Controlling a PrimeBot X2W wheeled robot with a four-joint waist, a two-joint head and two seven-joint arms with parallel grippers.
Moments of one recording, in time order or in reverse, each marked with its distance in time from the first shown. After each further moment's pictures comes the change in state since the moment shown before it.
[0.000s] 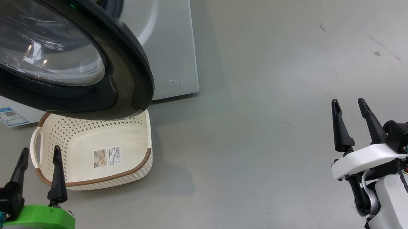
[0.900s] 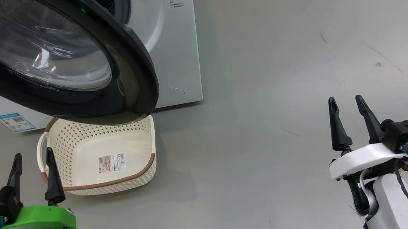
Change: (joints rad) left arm 0.008 -0.109 0.101 0.011 0.045 0.050 0.000; right arm 0.003 0.000 0.010 -0.032 -0.035 0.000 0.000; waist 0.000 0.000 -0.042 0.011
